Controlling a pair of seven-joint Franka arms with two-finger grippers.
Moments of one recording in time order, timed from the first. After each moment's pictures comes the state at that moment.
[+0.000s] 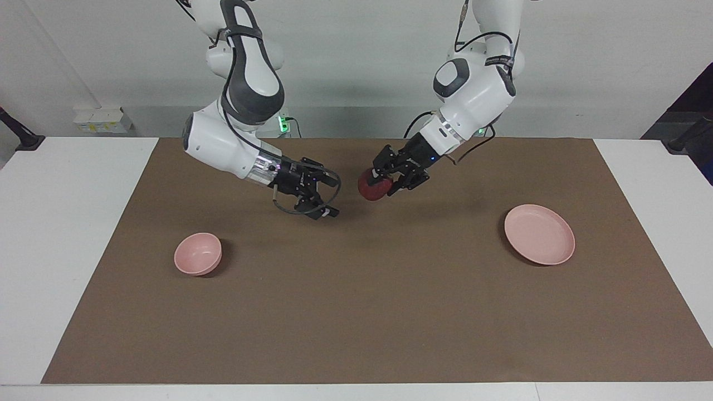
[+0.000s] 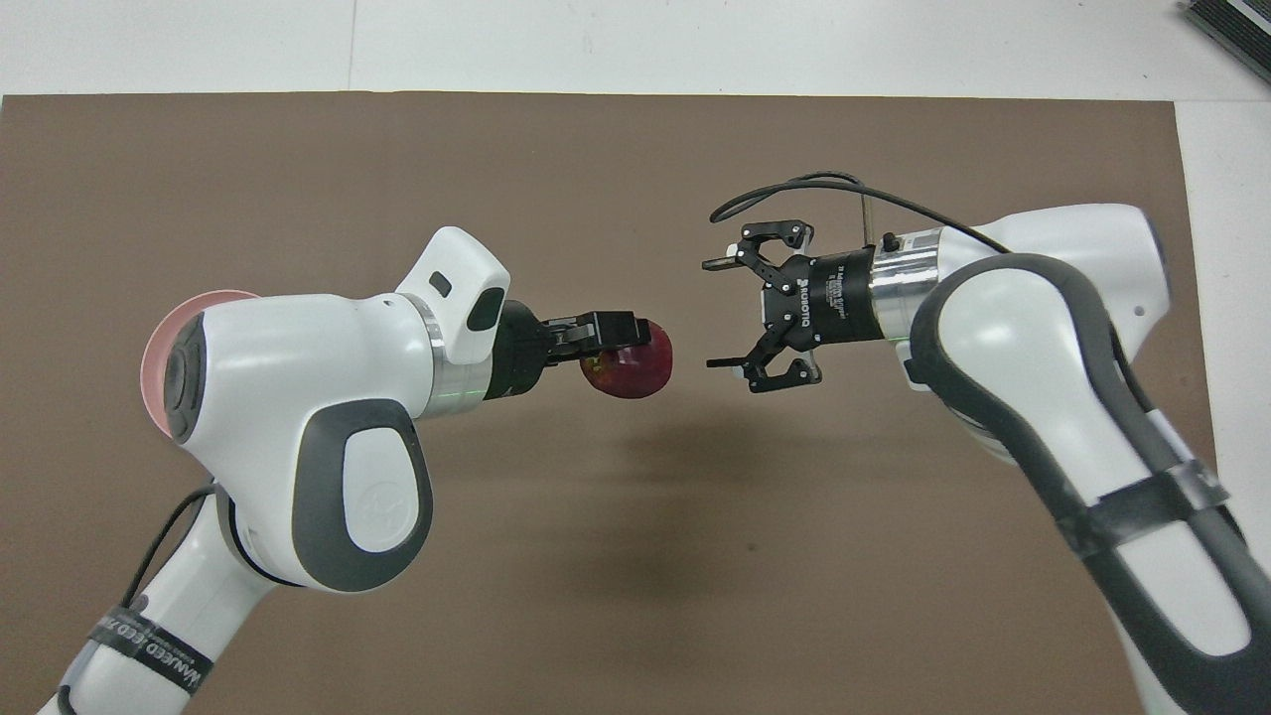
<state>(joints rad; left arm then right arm) -0.35 0.04 -0.23 -1.98 -0.88 2.46 -0.07 0.20 0.19 0.07 -1.87 1.04 2.12 1.22</state>
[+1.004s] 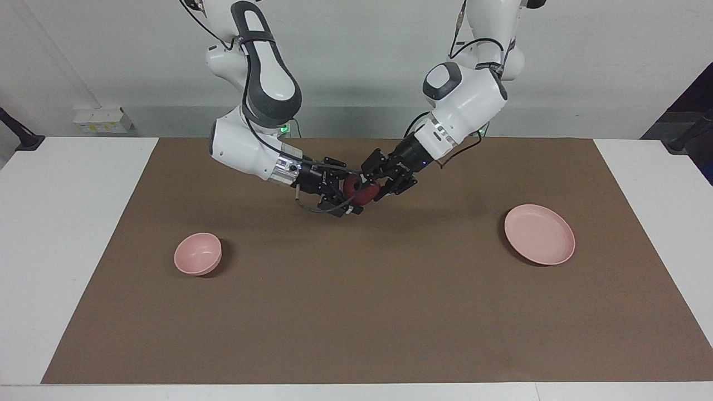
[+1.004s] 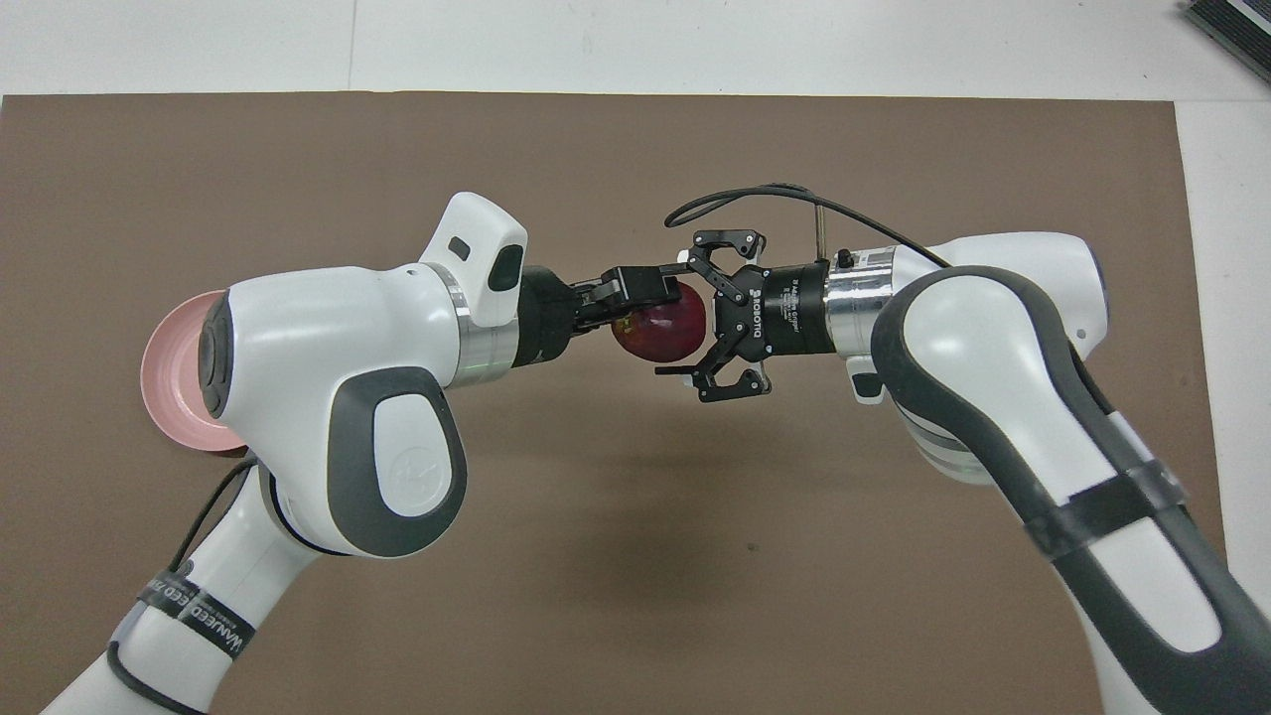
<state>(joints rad) -0.35 0.13 -0.25 -1.87 -0.92 2.51 -0.12 0.24 0.19 0.07 -1.88 1.20 2.12 1.13</state>
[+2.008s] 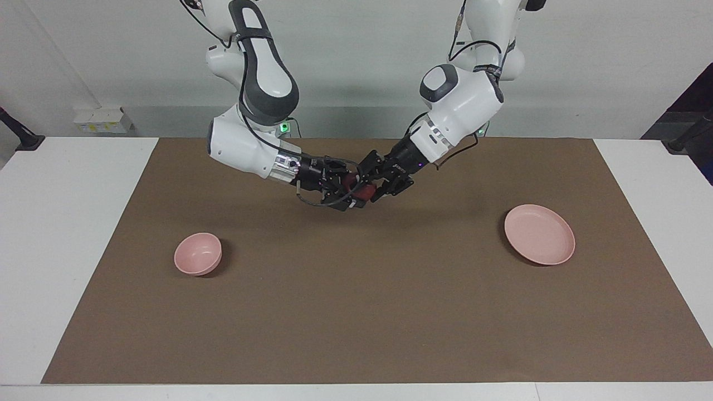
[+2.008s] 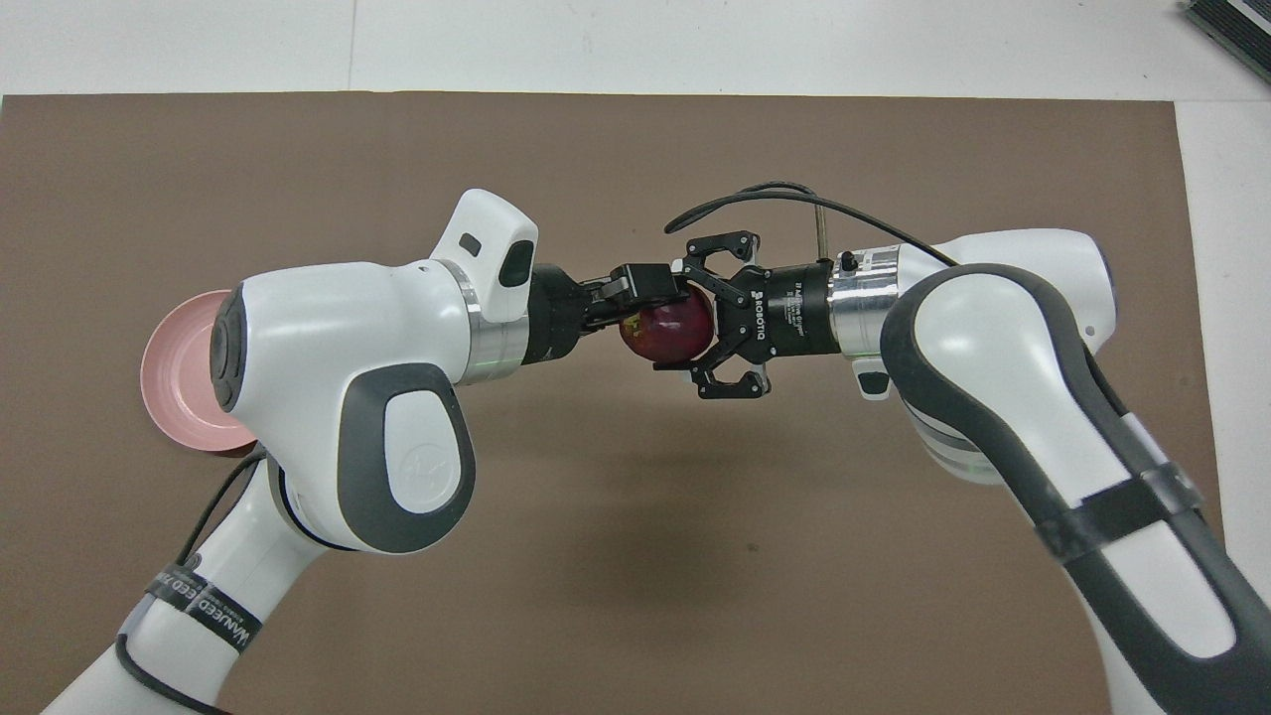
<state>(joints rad) -0.35 0.14 -0.26 -1.86 -0.91 2.50 -0.14 0.24 0.19 0.07 -1.88 1.20 2.10 1.05</state>
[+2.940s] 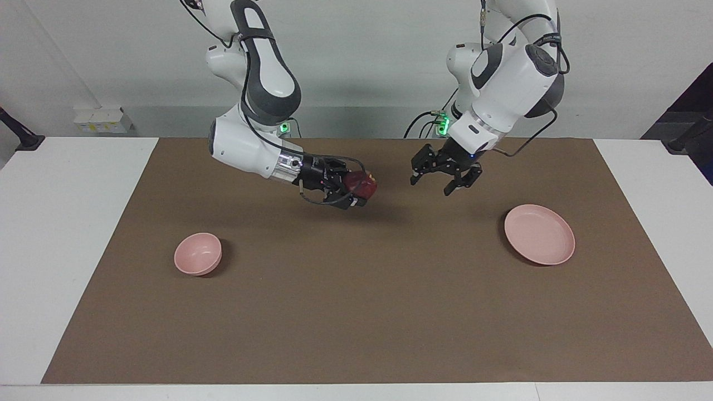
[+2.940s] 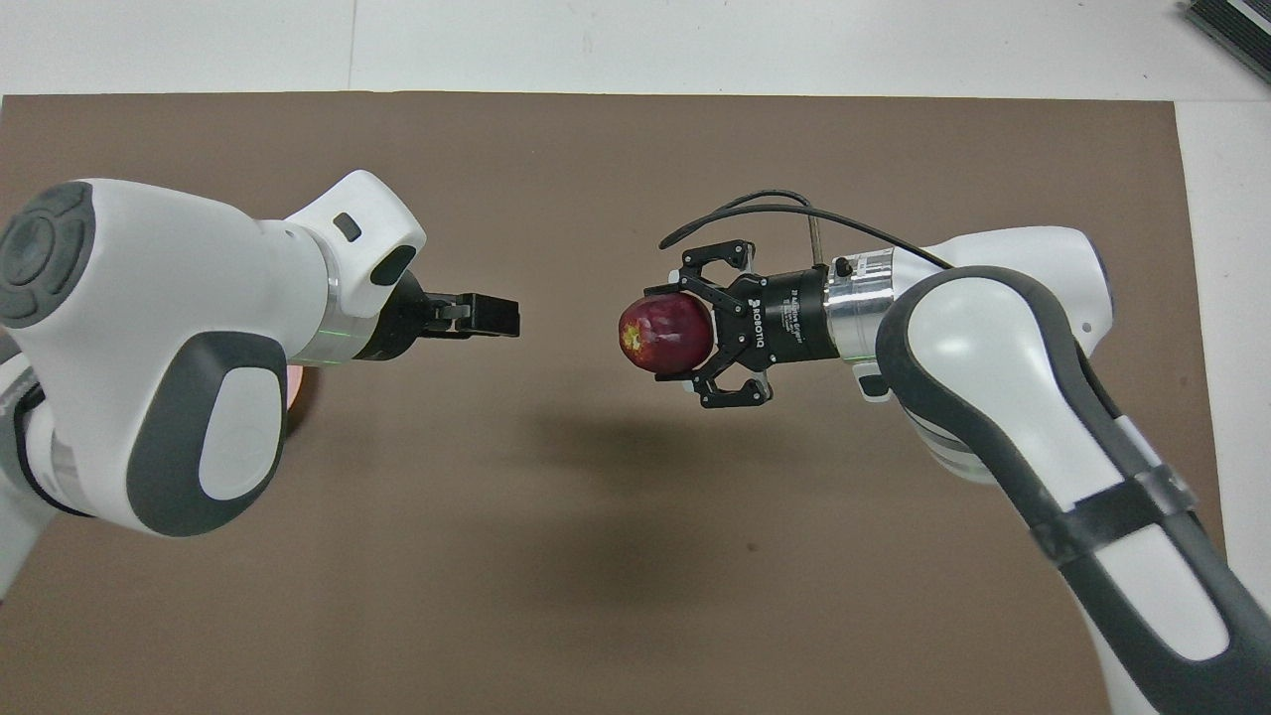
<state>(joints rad) -0.16 0.04 -0.23 -1.84 -0.30 2.05 -0.15 0.24 0.19 0.06 -1.88 1.14 2.05 1.04</state>
